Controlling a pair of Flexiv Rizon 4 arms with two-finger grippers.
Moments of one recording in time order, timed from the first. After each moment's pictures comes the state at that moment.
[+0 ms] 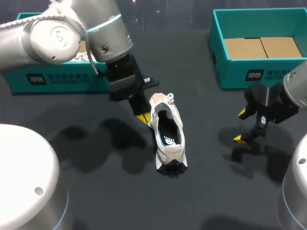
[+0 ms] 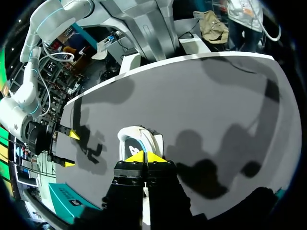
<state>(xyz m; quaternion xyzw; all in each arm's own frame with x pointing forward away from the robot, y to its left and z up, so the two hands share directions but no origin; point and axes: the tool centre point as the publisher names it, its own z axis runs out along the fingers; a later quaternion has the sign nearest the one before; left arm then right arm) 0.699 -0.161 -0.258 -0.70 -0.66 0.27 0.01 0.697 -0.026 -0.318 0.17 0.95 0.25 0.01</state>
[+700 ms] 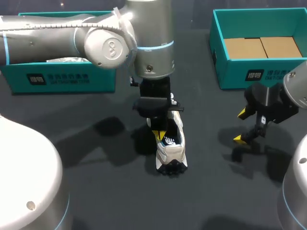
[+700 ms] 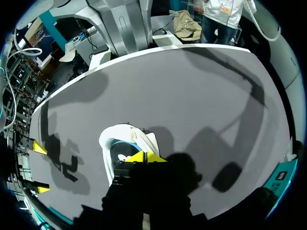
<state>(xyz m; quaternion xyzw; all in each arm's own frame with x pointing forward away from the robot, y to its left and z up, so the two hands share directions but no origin) 0.687 -0.195 -0.322 -0.77 -0.61 0.17 0.10 0.697 -0.026 -0.318 0.17 0.95 0.25 0.01</state>
